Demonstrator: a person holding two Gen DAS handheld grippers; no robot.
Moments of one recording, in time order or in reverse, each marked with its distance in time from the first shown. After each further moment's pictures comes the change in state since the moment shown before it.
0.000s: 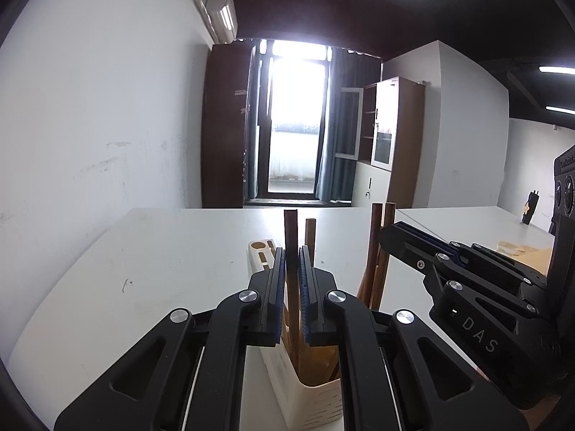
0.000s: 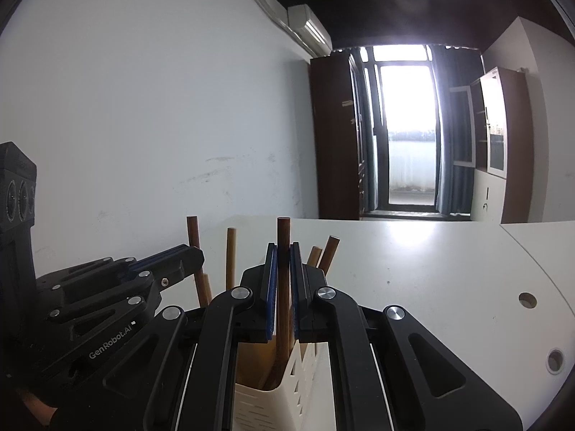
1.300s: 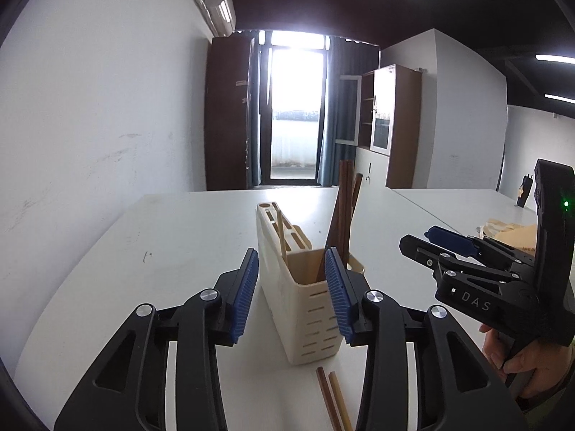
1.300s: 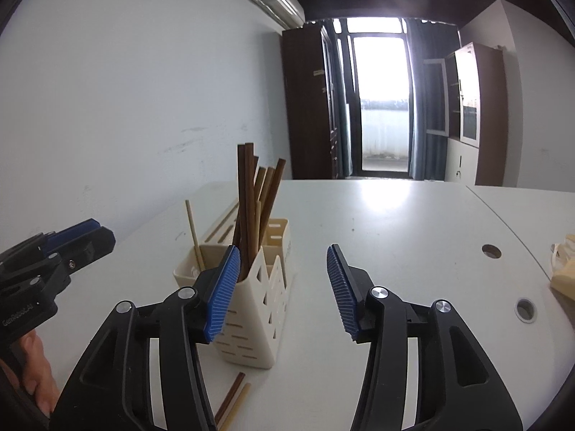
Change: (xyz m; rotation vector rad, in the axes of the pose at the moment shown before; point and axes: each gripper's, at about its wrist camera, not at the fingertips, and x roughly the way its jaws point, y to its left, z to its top) left arm -0.059 0.012 -0.032 0.014 0.063 0.006; right arm -0.036 0.001 -0.029 0.048 0.149 -0.117
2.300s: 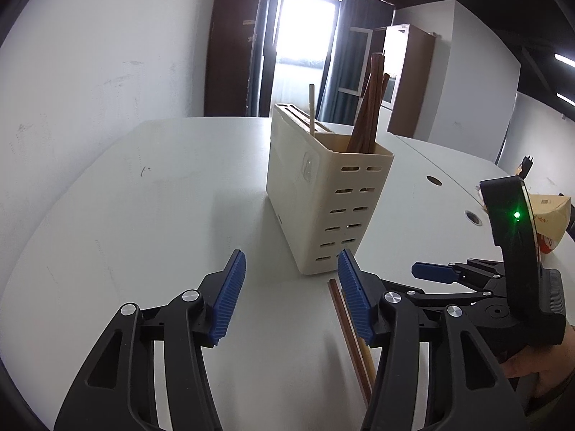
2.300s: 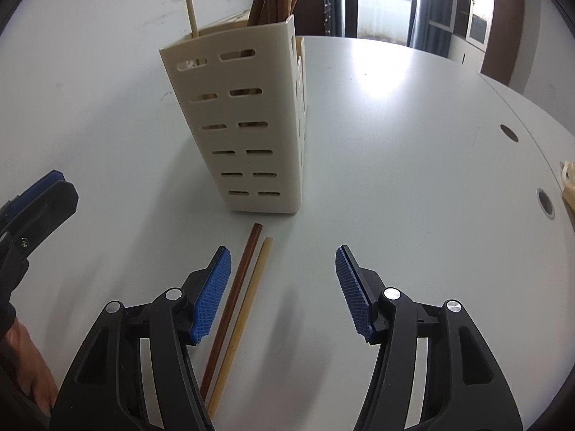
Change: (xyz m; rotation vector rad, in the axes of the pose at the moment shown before) left arm 0.010 0.032 -0.080 -0.079 0.226 -0.043; right arm 0.052 0.039 -0.092 0.035 0.546 -0.055
